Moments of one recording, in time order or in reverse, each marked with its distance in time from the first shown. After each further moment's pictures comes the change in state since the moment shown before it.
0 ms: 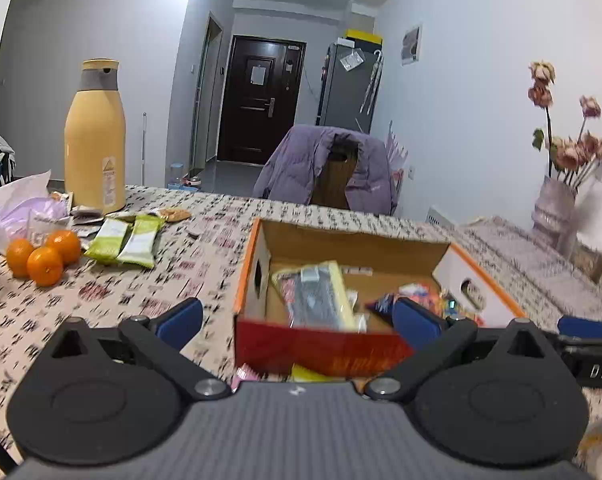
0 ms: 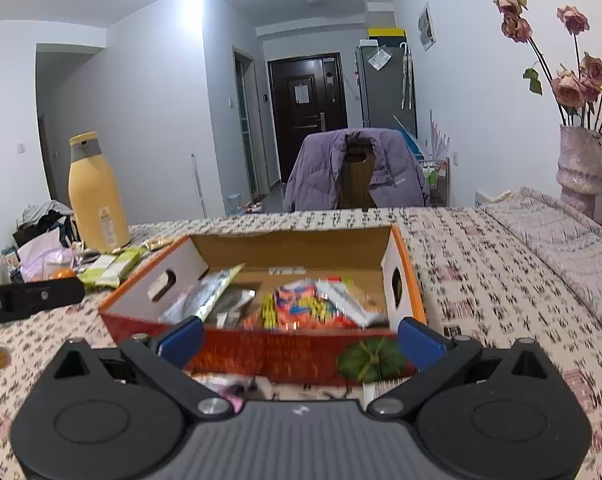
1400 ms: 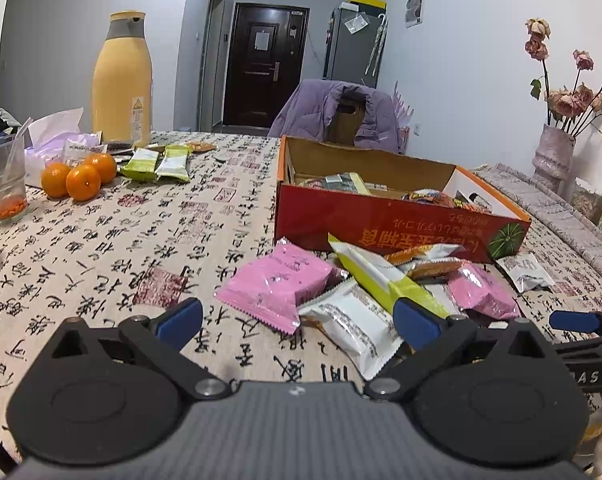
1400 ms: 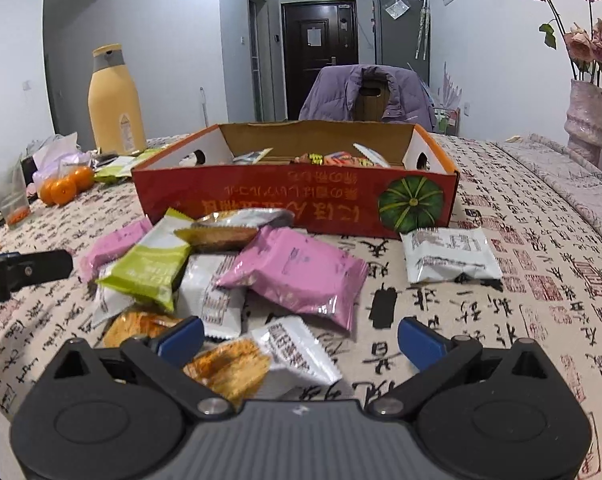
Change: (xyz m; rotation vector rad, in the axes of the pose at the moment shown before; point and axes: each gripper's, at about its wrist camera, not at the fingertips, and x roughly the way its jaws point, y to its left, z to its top) left arm -0.046 0.025 -0.077 0.010 0.115 0.019; right arm -0.022 0.040 -0.090 -0.063 0.186 -0.015
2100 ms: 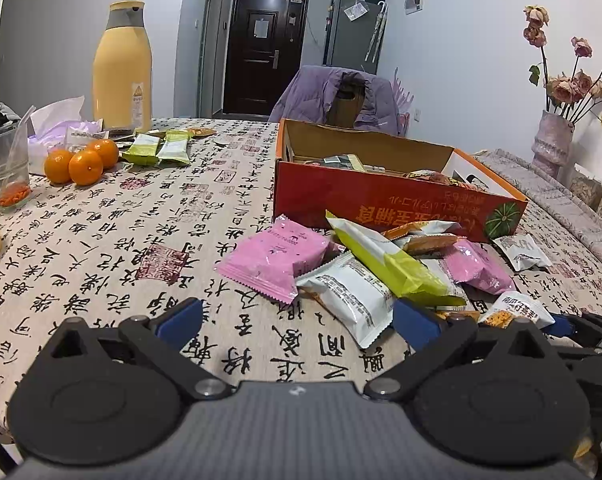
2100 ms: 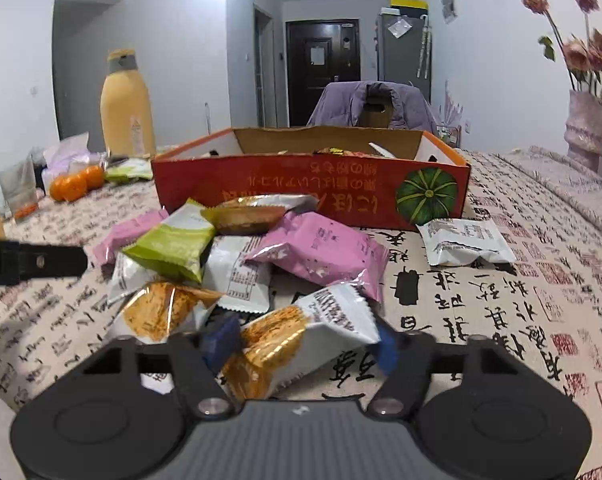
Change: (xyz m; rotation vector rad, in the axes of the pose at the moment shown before) left arm -0.008 -0.003 -0.010 0.008 0.034 0.005; right arm -0.007 0.015 -0.026 0.001 -0.076 0.016
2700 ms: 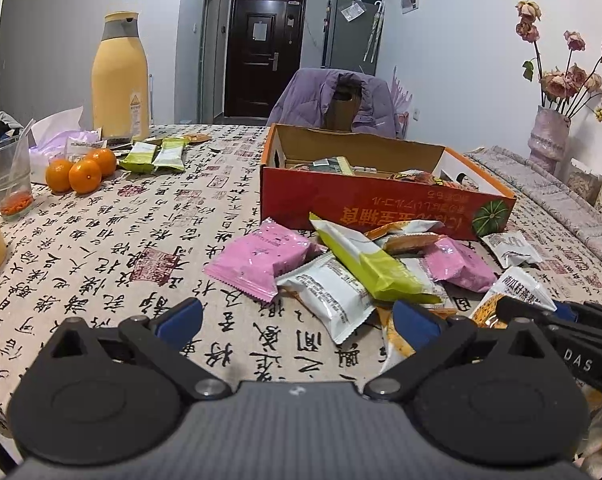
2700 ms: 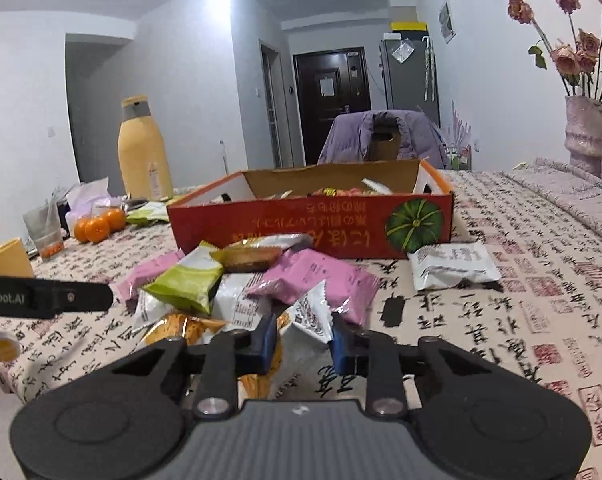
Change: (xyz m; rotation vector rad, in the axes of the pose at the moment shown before) left arm -0.011 -0.020 0.000 0.018 -0.004 0.011; right arm -0.031 -0.023 0.001 0.036 -0.112 0.069
